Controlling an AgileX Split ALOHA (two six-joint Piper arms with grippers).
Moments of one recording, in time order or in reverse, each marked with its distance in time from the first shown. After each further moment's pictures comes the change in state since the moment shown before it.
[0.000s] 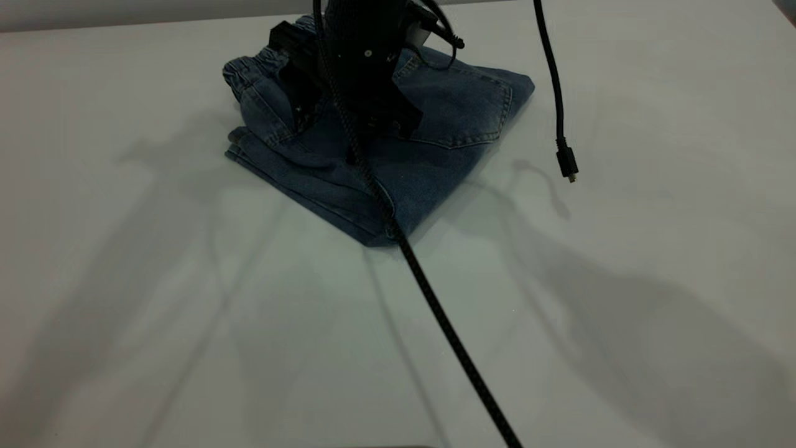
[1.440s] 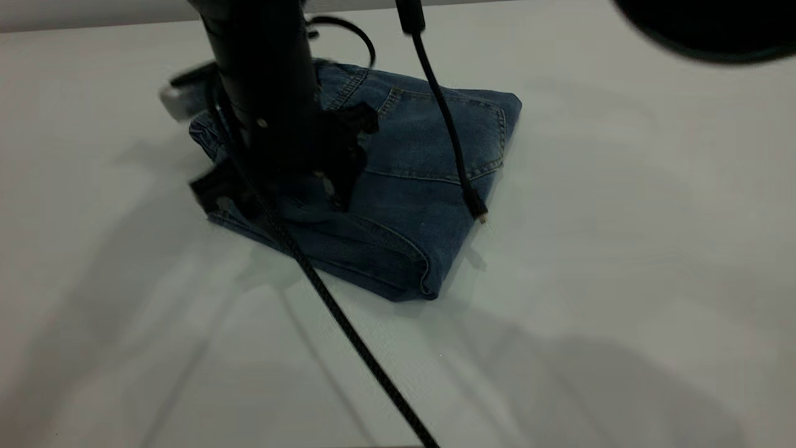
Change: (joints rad) left arm 0.000 -0.001 0.000 0.002 0.016 0.019; right arm 0.229 -0.051 -0.003 -0.273 0.310 -0.787
